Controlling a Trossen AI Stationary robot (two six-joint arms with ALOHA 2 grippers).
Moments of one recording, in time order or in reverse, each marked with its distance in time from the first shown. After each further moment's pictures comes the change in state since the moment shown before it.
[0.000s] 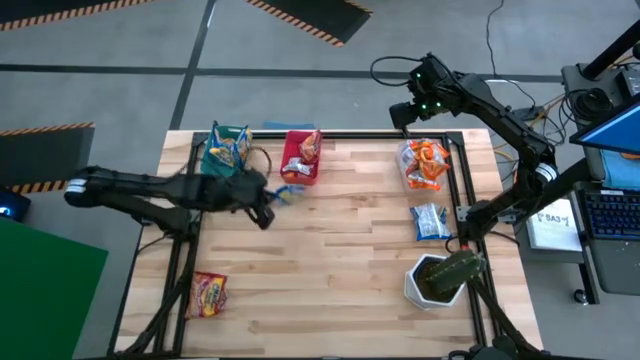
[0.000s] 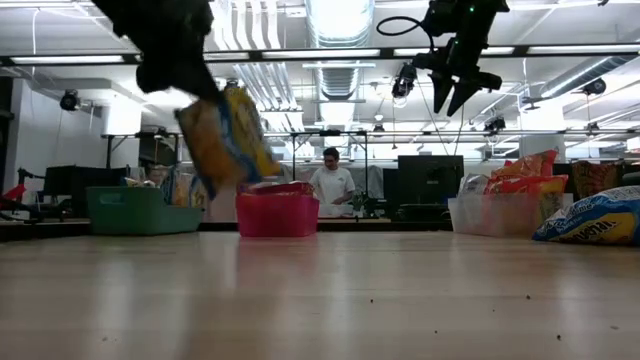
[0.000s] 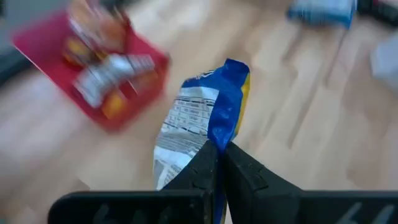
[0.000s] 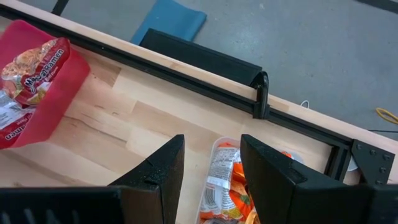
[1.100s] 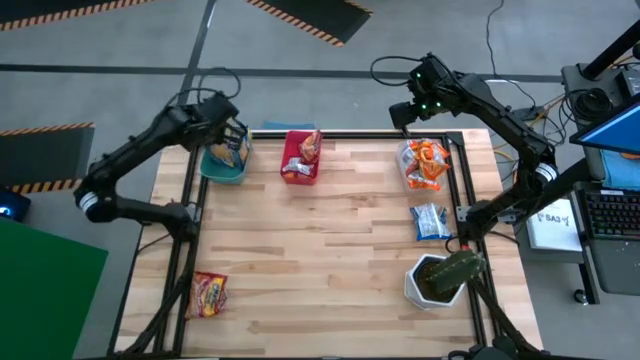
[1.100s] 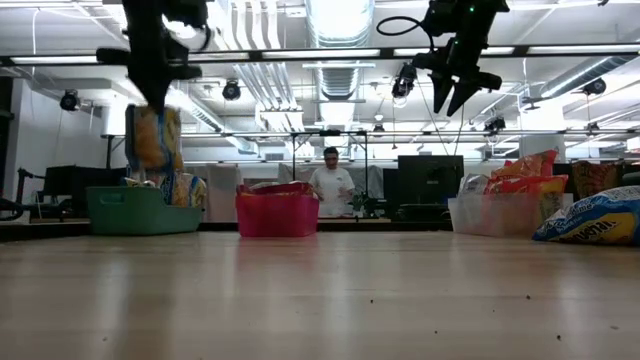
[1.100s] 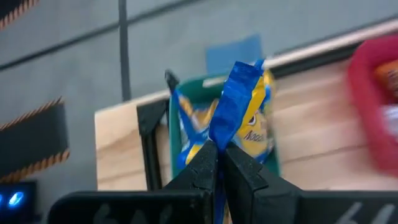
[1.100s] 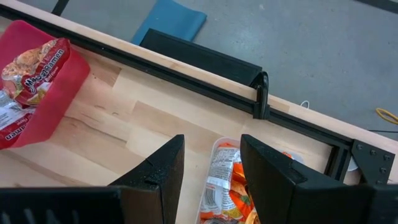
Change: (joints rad) left arm 0.757 0.145 0.469 -0.678 -0.183 0.082; right arm 0.000 0.000 0.000 0.001 0.000 0.001
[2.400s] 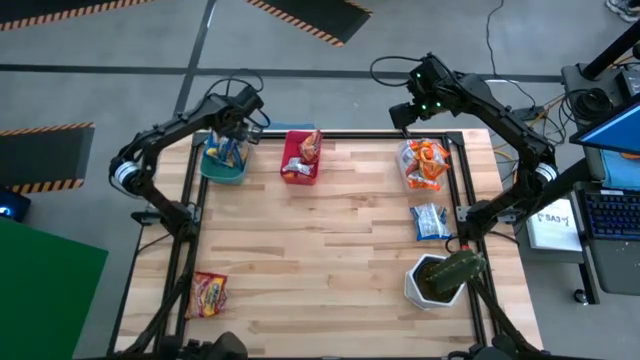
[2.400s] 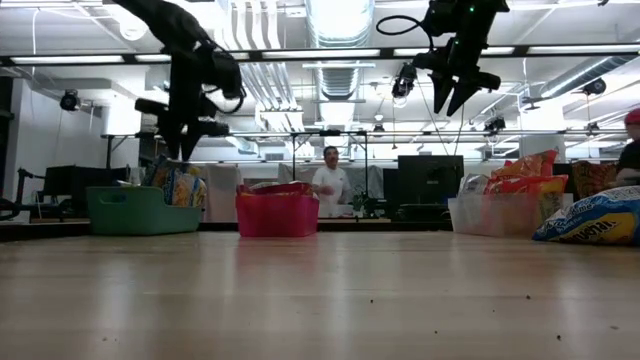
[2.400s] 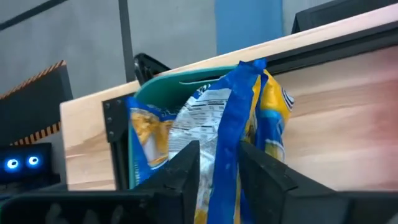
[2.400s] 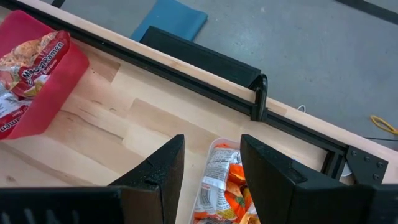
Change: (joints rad) left arm 0.129 0.363 0.004 0.173 0.066 0.029; right arm 0.000 0.000 0.000 -0.001 0.000 -0.047
